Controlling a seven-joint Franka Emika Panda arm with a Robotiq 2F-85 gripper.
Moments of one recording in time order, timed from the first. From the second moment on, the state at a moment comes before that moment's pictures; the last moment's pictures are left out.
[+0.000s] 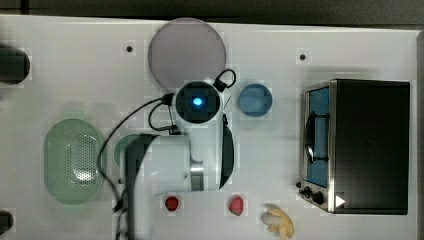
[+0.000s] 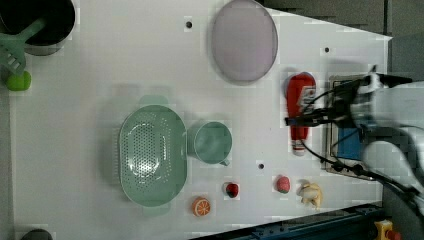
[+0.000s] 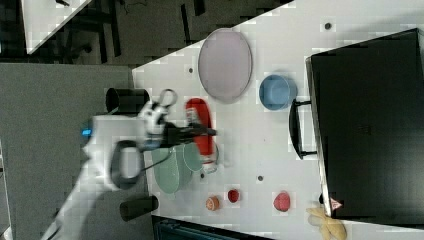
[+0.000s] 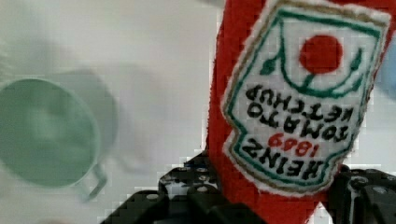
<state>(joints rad) -0.12 0.07 0.21 -2.22 0.01 0.61 -0.96</state>
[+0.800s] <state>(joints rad) -0.07 0.03 0.59 -2.05 0.01 0.54 -0.44</state>
